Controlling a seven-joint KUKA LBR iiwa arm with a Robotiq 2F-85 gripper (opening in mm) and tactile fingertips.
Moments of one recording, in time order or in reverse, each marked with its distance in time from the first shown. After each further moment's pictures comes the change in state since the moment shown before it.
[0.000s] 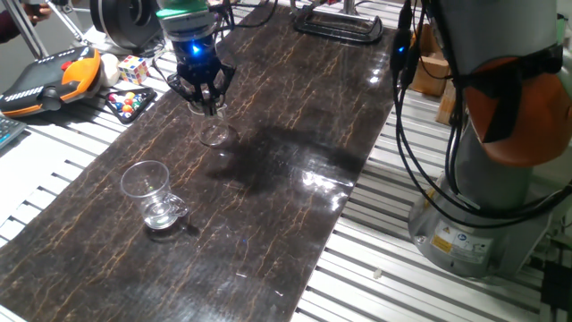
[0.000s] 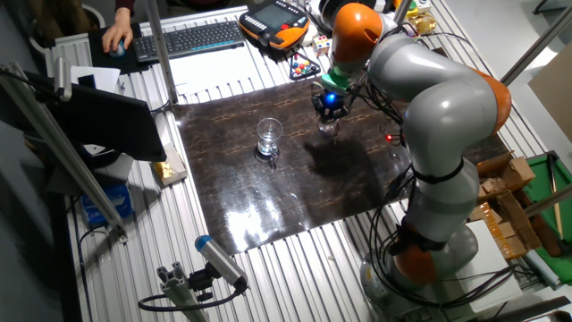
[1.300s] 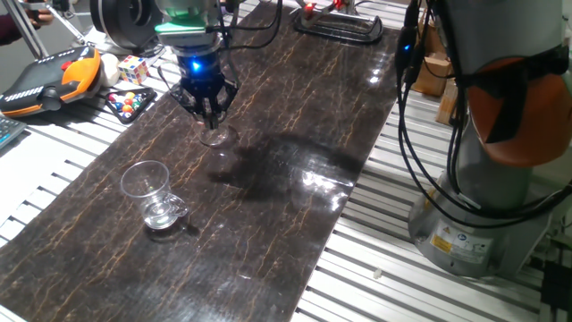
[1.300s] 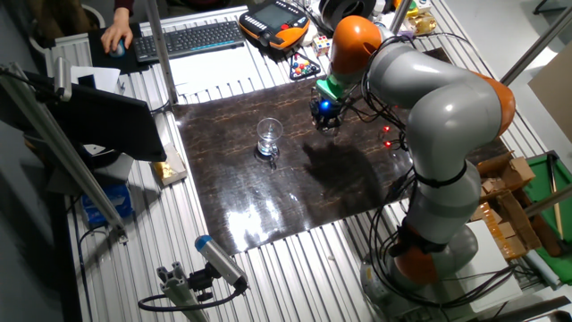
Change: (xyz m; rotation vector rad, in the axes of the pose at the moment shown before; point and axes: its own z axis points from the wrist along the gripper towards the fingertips) arm 0.018 0.002 0.021 -0.035 -0.001 0.202
